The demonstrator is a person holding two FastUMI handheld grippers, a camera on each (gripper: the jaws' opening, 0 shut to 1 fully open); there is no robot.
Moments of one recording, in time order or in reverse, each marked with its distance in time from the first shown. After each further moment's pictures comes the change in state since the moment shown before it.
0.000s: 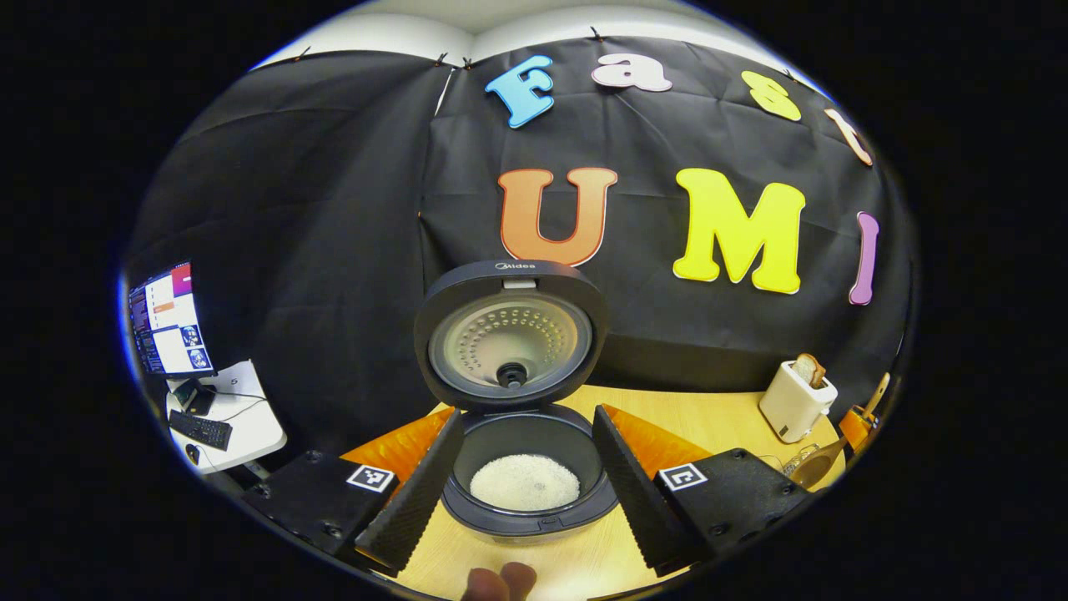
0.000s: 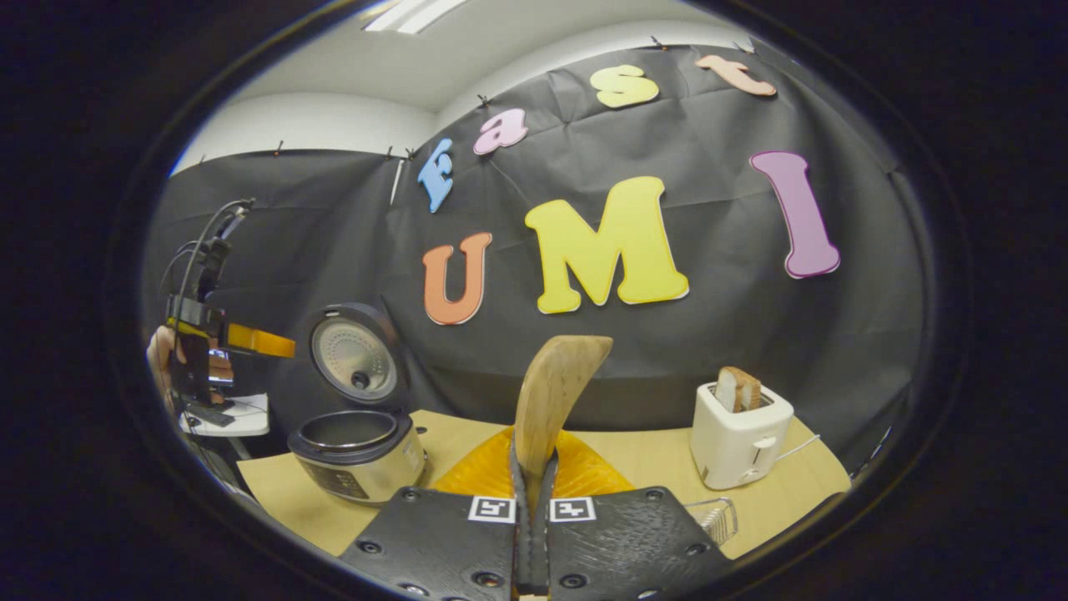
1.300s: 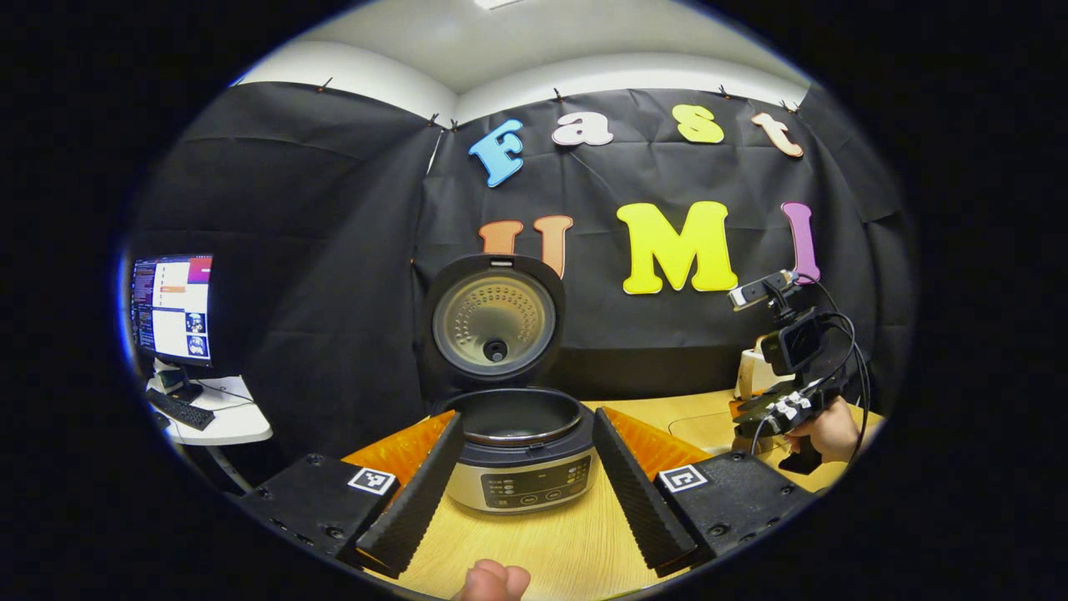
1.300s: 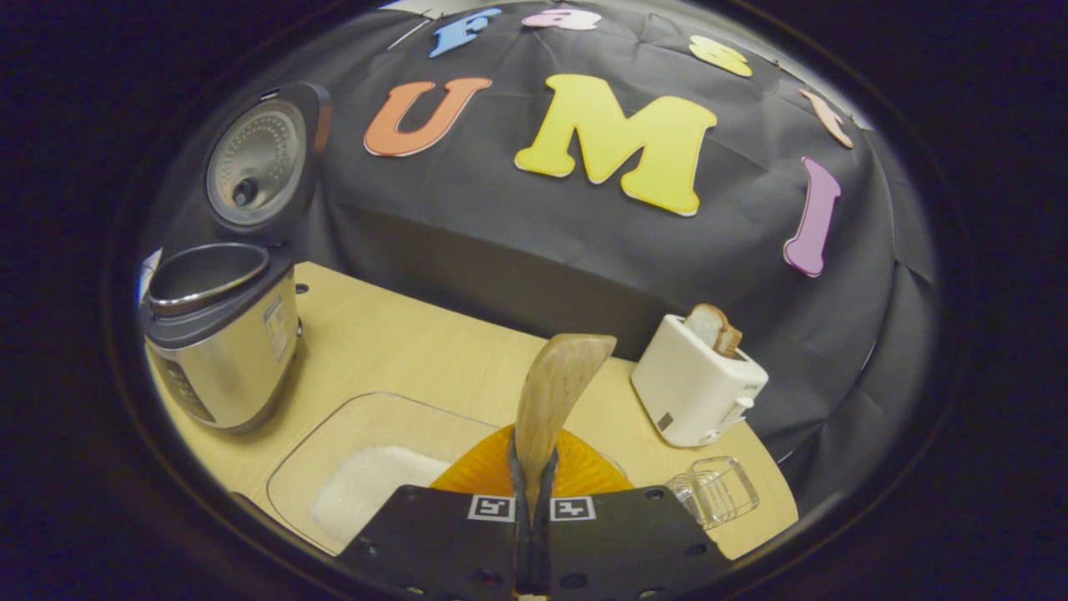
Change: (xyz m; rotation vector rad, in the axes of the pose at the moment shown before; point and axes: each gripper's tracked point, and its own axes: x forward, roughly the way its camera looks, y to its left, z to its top) left arm -0.078 0.000 -0.098 0.039 -0.275 -0.060; right arm 0.096 0.007 -0.144 -0.311 0.405 -0.422
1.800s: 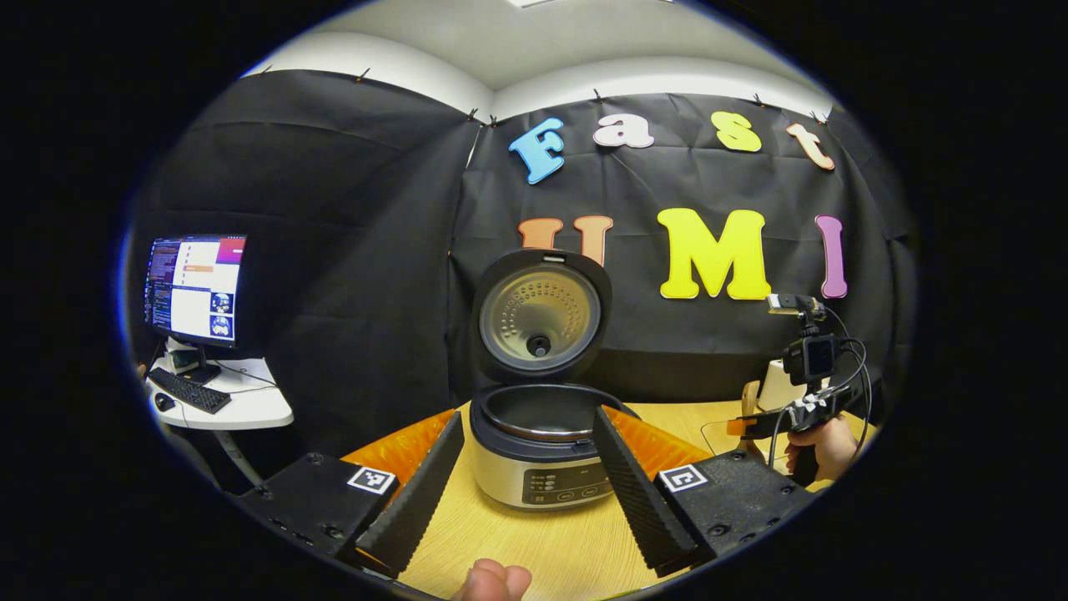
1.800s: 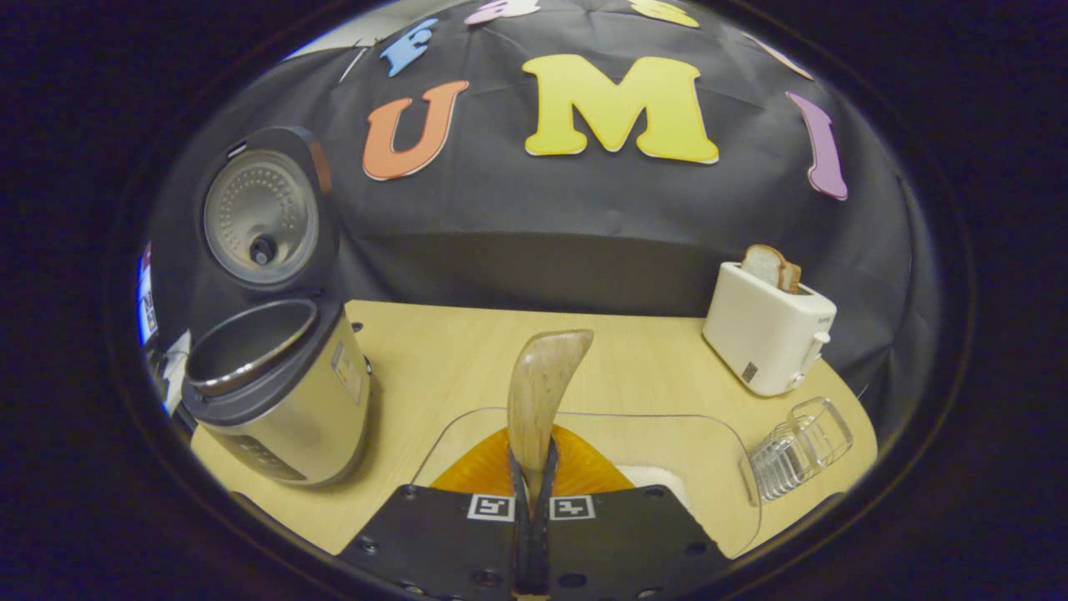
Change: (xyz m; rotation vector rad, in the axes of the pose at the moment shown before) left arm -0.005 0.041 -0.005 -0.062 0.003 0.093; right arm -0.011 0.060 0.010 0.297 0.036 0.209
